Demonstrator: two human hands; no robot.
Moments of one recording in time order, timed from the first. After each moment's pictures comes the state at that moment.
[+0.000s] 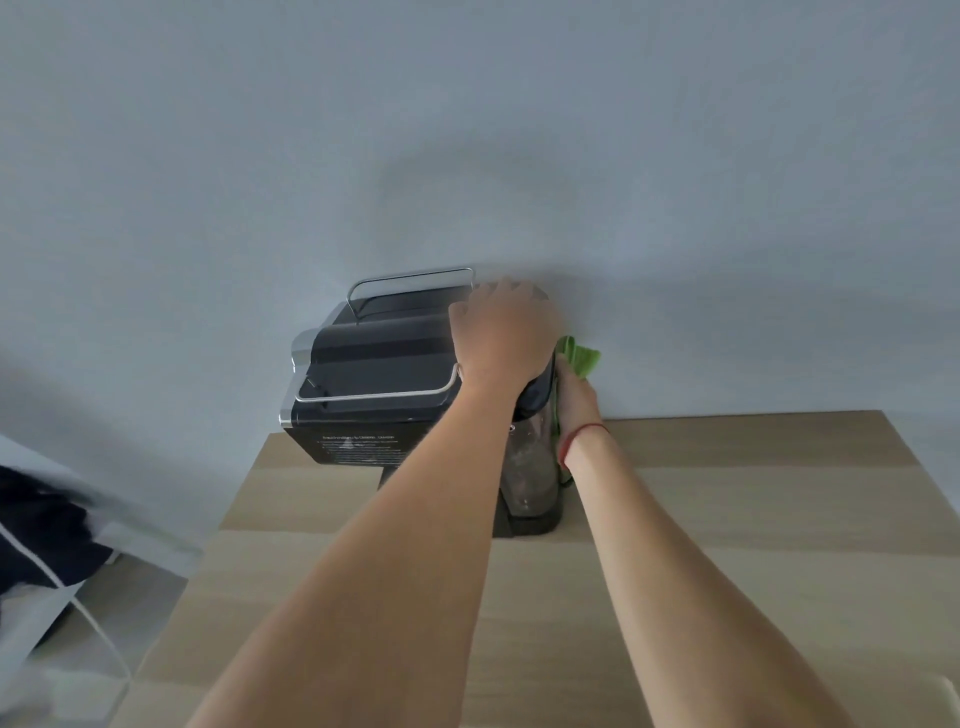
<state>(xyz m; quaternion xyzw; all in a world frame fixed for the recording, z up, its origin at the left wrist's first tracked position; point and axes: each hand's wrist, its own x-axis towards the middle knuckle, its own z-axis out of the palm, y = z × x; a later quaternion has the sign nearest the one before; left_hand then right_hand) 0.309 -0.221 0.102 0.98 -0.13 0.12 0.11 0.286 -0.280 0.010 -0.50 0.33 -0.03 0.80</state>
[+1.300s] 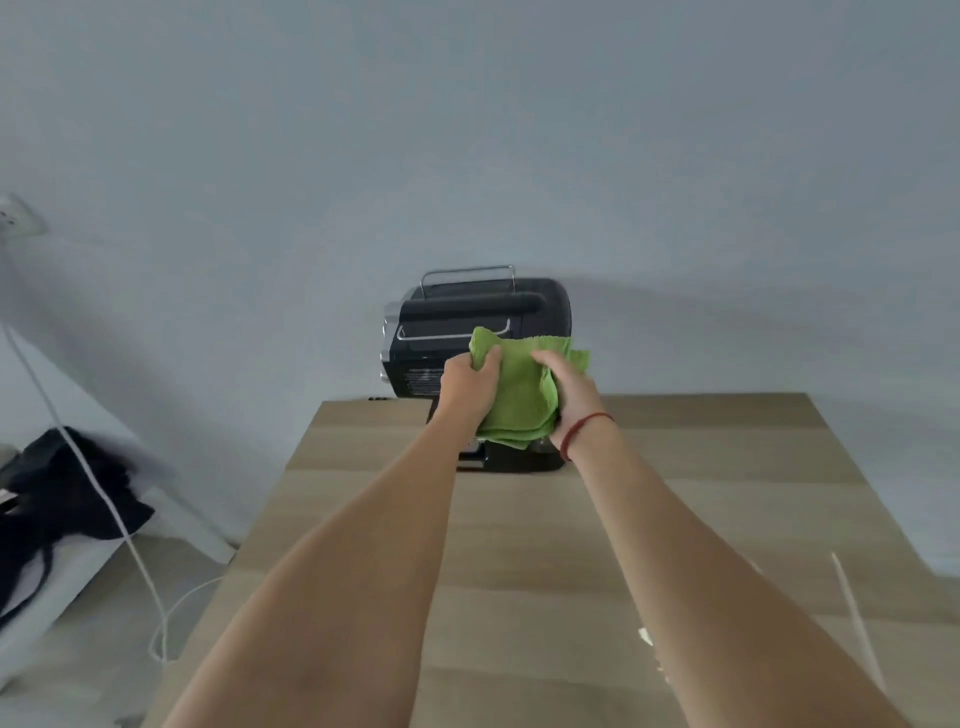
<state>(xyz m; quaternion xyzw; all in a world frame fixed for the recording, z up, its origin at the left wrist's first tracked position) 0.171 -0.105 0.125 0.82 0.05 -0.05 0.57 0.128 -0.213 0.119 -0.44 0.25 0.01 0.86</state>
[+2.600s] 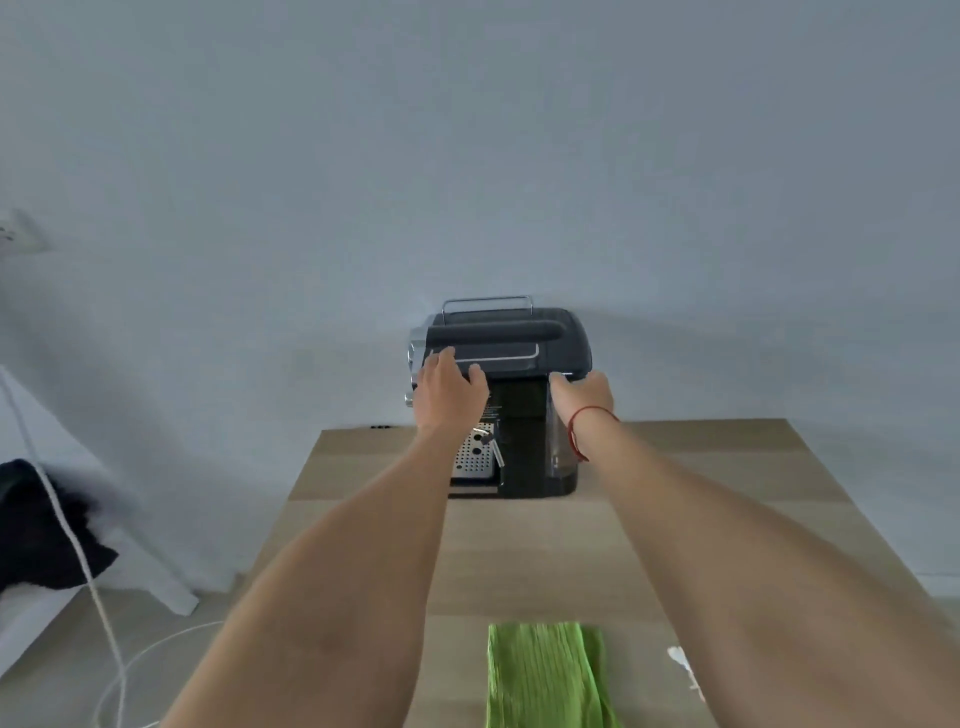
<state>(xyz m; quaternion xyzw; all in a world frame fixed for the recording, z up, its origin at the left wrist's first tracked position) 0.183 -0.029 0.131 0.93 -0.06 0.09 0.35 0.133 -0.165 0.133 -0.71 0.35 -0.11 0.60</state>
